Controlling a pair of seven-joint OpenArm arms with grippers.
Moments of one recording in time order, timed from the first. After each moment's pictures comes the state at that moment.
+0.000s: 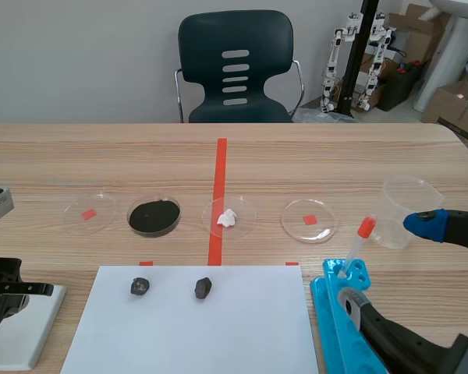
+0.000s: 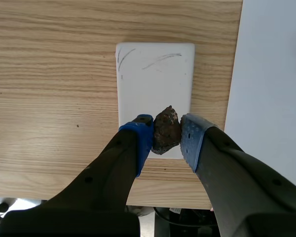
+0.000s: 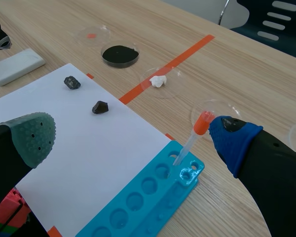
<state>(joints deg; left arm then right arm) 18.9 -36.4 3.8 105.5 -31.1 14.6 59.8 -52.3 30.5 11.8 113.6 9.7 35.2 20.0</state>
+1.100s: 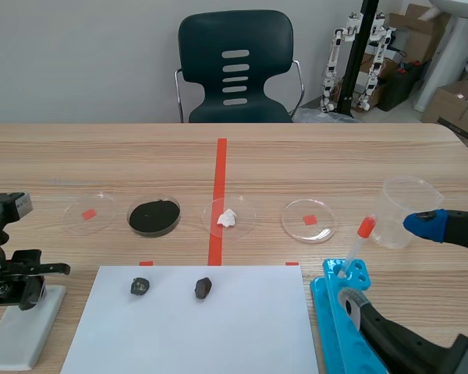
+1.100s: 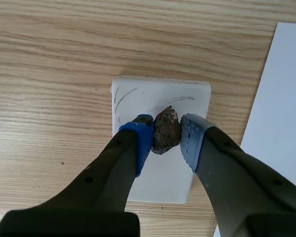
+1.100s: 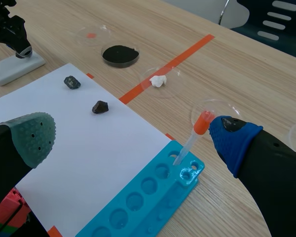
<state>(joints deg) 5.3 -28.7 3.8 86.1 -29.5 6.6 62.1 -52.3 30.5 11.8 113.6 9.7 35.2 20.0</state>
